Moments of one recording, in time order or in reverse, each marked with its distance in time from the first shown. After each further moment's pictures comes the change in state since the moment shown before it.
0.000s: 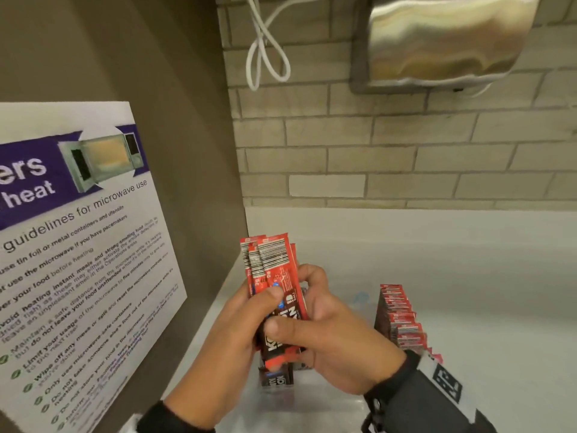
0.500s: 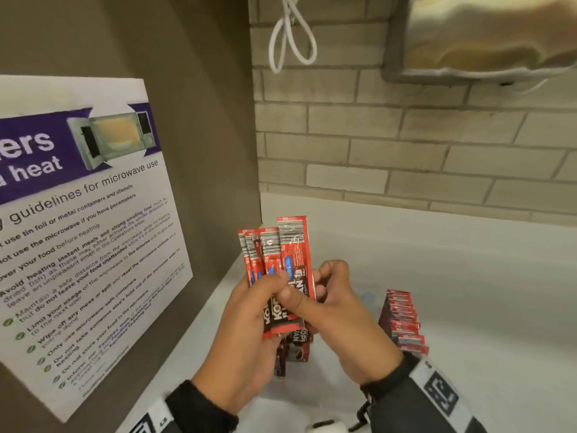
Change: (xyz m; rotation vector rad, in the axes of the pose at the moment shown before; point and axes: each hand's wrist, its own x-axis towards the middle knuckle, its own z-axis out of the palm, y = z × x) left_hand 0.010 0.002 0.036 -0.286 0.233 -0.029; right_hand 0.007 -0.004 -0.025 -0.280 0.311 -0.057
